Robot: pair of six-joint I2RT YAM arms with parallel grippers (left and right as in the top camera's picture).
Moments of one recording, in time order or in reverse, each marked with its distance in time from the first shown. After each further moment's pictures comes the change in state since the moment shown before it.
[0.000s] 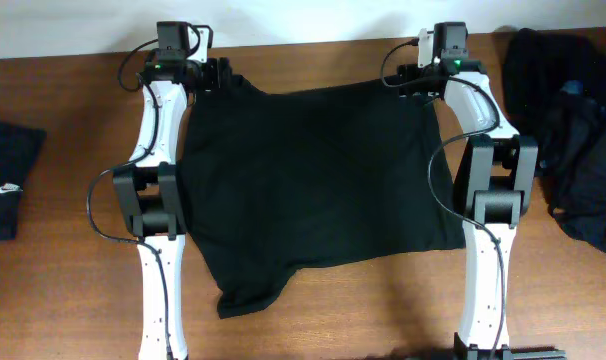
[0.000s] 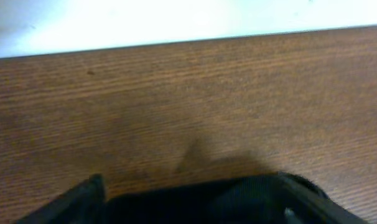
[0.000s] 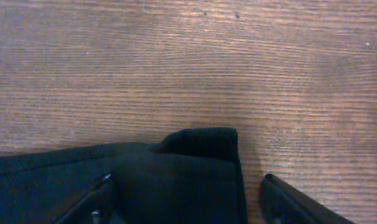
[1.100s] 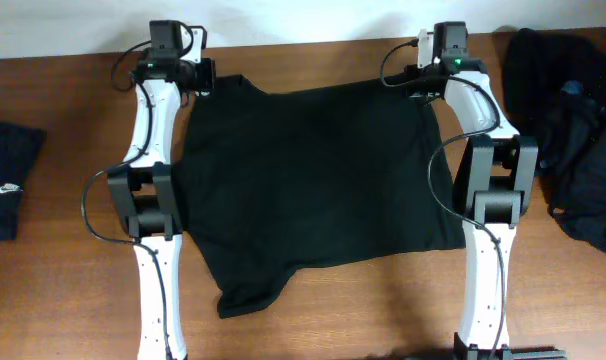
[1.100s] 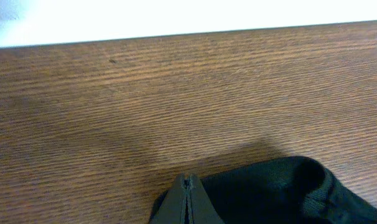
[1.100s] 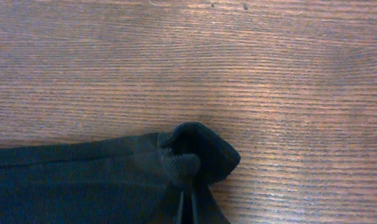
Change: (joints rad) left arm 0.020 -0.020 0.000 -0.041 0.004 0.008; right arm 0.000 0.000 0.010 -0.032 -0.019 0.006
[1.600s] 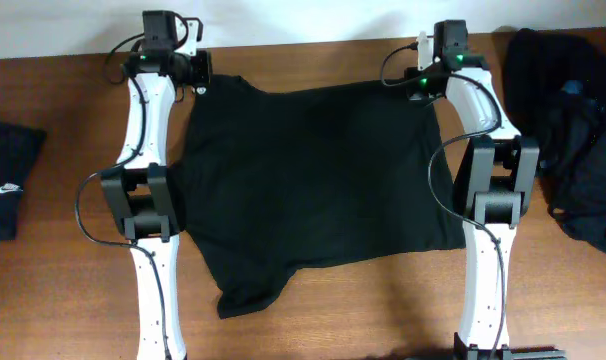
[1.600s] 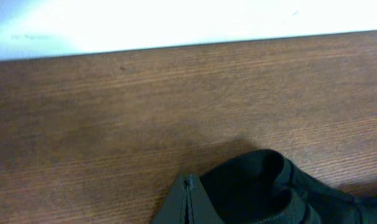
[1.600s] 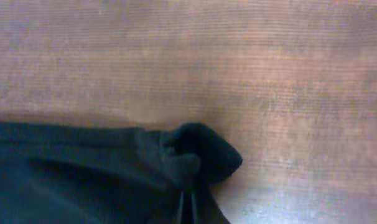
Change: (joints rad) left arm 0.005 -0.059 0.000 -0.077 0.000 0.000; right arm 0.001 -0.005 0.050 -0.149 -0.010 0.001
